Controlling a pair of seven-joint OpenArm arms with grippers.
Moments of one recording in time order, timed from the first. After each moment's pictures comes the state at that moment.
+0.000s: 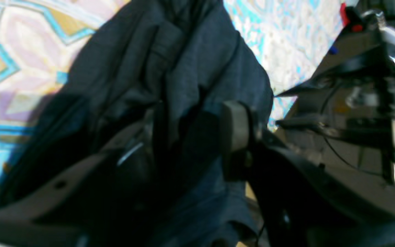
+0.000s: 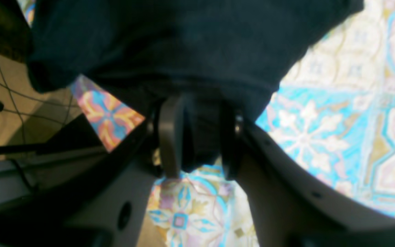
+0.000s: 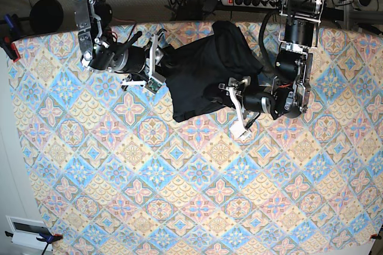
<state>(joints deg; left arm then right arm) -11.5 -12.8 6.7 80.5 -58.6 -23.6 77.7 -9.5 13.7 -7.5 105.4 28.4 42.7 -60.9</state>
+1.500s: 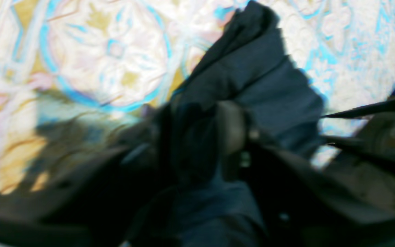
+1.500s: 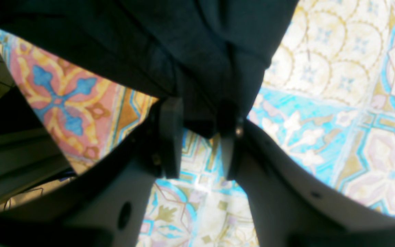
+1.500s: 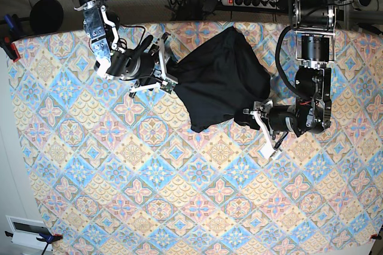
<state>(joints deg) -17.8 -17.2 0.8 74.6 -53.3 -23.4 74.3 -5.4 13.6 -14.9 102.1 15.8 42.7 -59.8</state>
